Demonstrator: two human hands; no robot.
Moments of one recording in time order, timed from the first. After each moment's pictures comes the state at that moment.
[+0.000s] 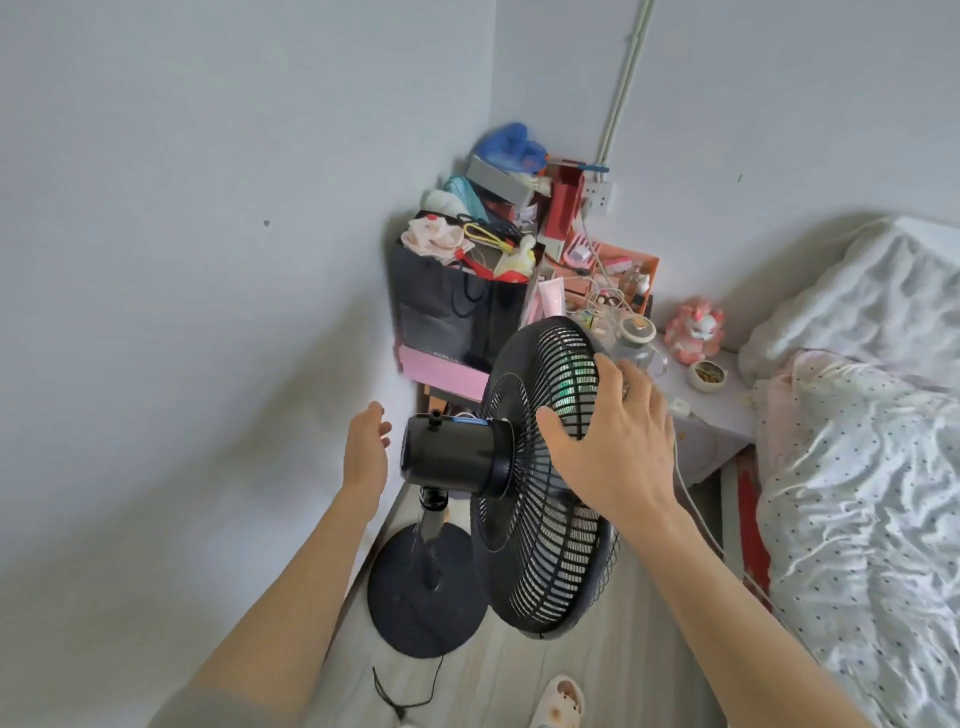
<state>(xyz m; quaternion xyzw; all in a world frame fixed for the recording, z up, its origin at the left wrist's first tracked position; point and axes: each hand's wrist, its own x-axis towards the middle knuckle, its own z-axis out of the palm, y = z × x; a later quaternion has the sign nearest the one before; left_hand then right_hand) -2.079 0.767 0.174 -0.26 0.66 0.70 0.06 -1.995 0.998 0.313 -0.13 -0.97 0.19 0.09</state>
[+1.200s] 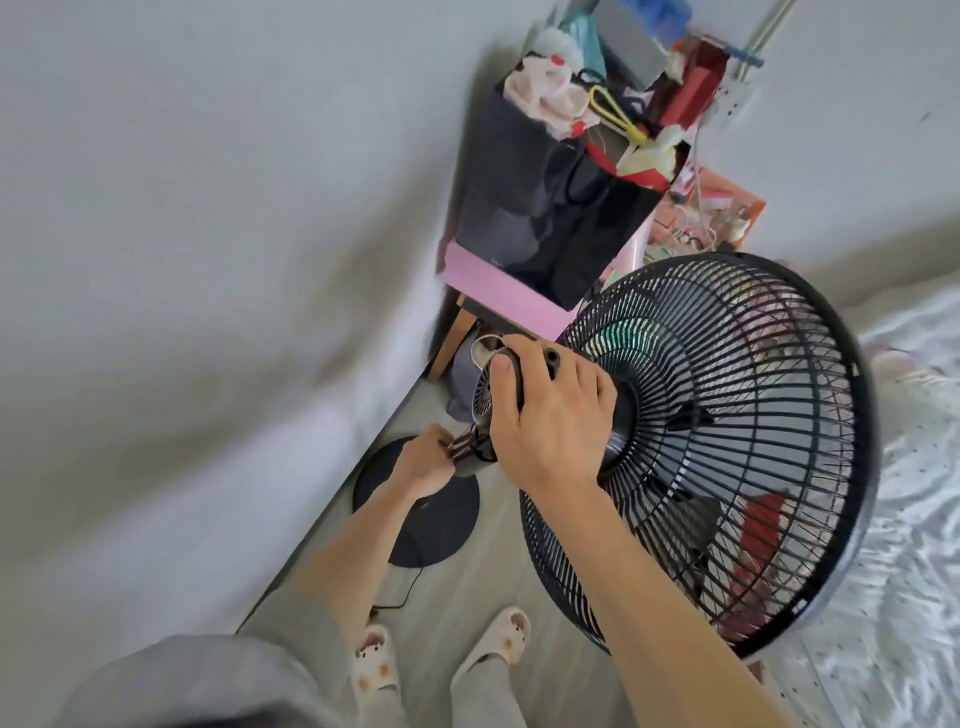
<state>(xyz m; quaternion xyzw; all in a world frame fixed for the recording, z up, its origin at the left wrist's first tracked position) -2.080 0.745 -0.040 -0.09 0.86 0.41 0.30 -2.061 0.865 0.166 0.00 -0.97 0.14 0.19</state>
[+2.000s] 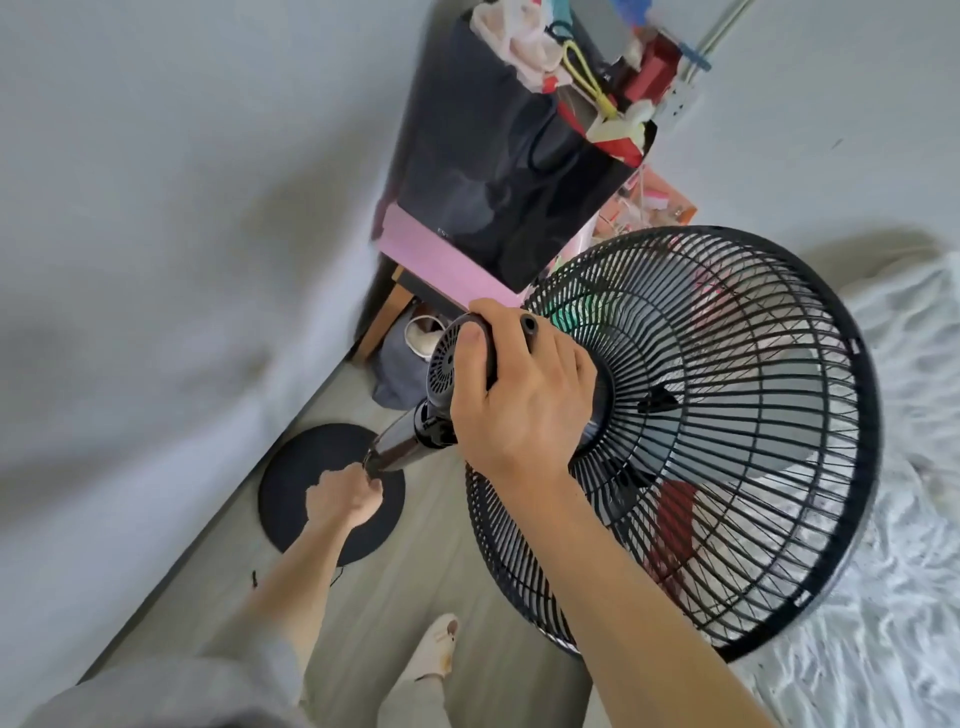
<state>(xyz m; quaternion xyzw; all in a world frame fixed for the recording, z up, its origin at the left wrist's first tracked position) -2.050 0.761 -0.139 -0.13 0.89 0.29 0.32 -2.073 0.868 0.147 0.03 -0.94 0.13 0.31</state>
